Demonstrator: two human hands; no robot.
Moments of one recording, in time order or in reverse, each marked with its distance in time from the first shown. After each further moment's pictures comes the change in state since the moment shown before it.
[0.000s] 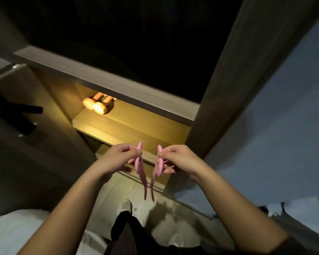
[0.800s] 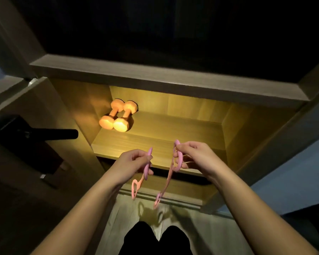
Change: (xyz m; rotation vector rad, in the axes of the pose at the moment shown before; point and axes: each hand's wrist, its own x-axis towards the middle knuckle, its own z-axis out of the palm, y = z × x) left_hand 0.092 -0.109 -0.225 0.036 -0.170 0.155; right_hand 0.161 -0.016 0.182 0.193 0.319 -0.154
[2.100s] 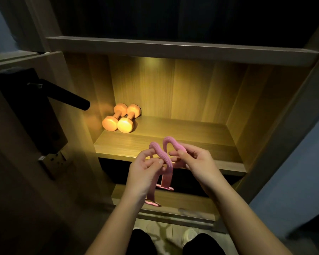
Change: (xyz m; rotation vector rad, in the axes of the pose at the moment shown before) left_hand -0.004 -0.141 0.035 -0.432 0.224 0.349; right_hand 0.012 0.141 0.074 0.031 0.100 -0.519
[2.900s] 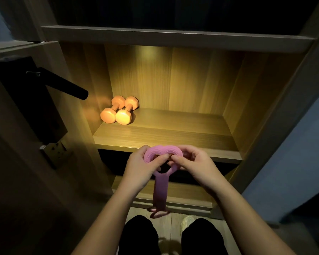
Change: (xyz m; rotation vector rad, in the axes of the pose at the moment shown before) left_hand -0.012 -0.001 -0.012 0.440 -0.018 0.109; right_hand -0.031 0.015 -0.003 0.003 -0.115 -0.008
